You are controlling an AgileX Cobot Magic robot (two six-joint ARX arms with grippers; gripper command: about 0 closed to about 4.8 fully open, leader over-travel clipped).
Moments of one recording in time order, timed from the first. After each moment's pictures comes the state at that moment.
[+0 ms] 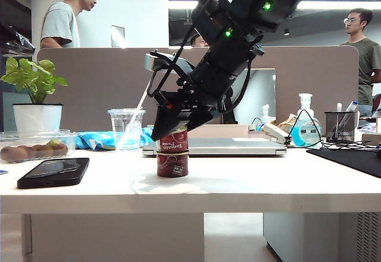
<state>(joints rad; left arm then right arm) -0.01 0.70 0.40 -0.03 0.73 0.05 0.59 1.95 1.36 -0.15 -0.19 -0.31</state>
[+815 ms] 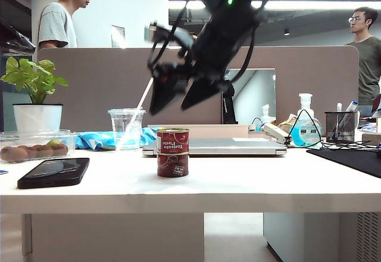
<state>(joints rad) -0.01 0.70 0.40 -0.01 0.73 0.05 0.62 1.82 1.35 -0.22 -0.11 -0.31</state>
